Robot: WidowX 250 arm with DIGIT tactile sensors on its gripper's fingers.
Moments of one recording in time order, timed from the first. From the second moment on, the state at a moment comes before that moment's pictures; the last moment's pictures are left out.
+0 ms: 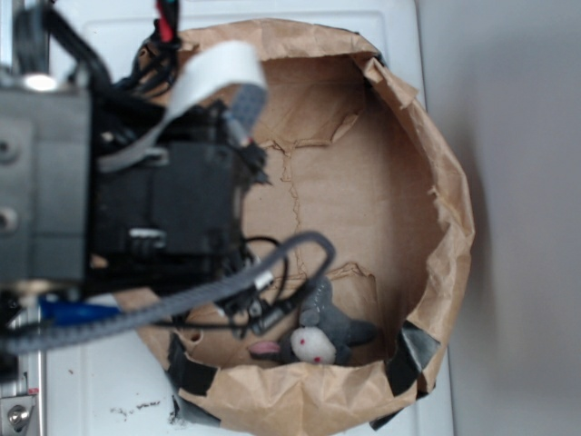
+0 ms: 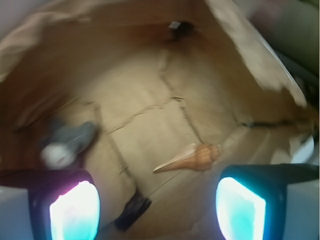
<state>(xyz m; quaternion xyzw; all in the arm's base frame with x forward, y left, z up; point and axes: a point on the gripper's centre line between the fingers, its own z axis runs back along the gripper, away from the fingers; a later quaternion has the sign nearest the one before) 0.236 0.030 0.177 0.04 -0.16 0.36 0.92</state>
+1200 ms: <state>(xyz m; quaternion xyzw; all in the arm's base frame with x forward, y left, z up) 0.257 0.047 0.142 0.04 -0.19 0.46 0.86</state>
